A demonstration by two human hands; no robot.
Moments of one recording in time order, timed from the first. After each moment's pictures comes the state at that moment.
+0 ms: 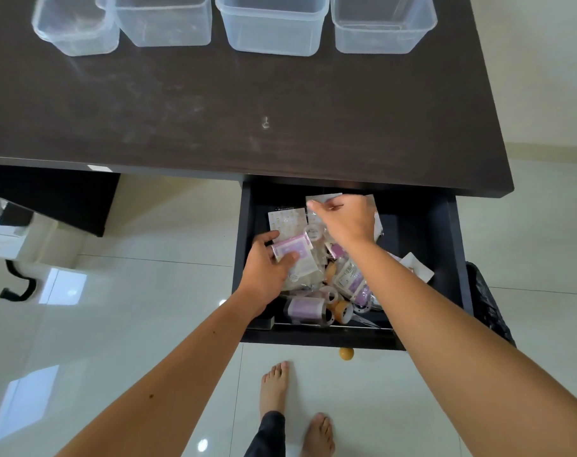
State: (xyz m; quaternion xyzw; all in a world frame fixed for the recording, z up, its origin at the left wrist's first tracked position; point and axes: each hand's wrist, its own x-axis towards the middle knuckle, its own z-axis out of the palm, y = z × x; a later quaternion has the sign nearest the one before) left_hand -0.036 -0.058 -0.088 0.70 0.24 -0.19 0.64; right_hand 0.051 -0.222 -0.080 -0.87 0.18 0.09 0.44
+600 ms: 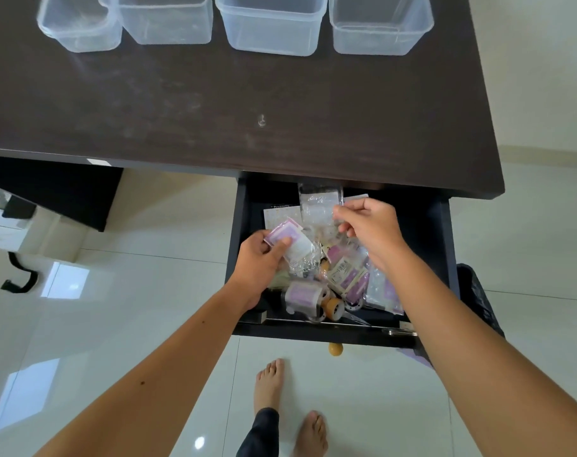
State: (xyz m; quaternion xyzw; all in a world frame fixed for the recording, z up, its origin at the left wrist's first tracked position) left_hand -0.034 -0.064 -0.074 0.69 0.25 -0.18 0.66; right_hand 0.027 -0.275 -0.054 -0.75 0.21 0.15 0.60
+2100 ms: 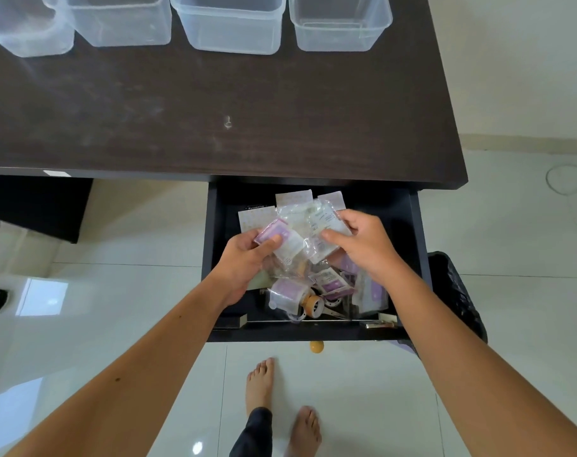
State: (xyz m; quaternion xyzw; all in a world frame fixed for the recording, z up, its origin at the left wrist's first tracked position) left_hand -0.022 -0.068 -0.076 0.63 0.20 -0.26 0.70; right_hand -0.004 -0.309 -0.059 -0.81 0.12 0.18 0.54
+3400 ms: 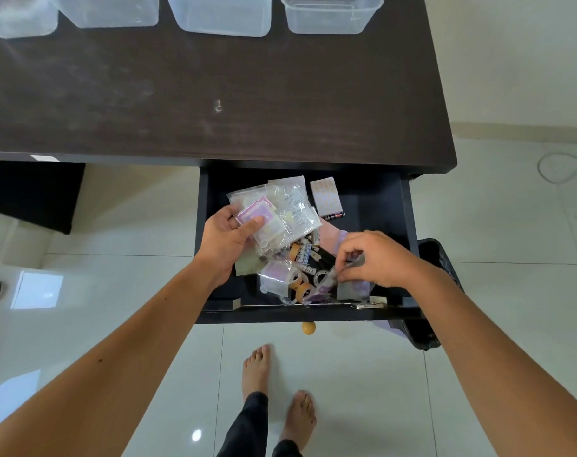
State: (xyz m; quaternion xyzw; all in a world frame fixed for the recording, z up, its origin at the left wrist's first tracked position) left_hand -0.020 -0.063 -0.061 0.63 0.23 -0.18 0.72; right_hand -0.038 -0.354 -0.044 -0.90 -0.10 0.32 0.28
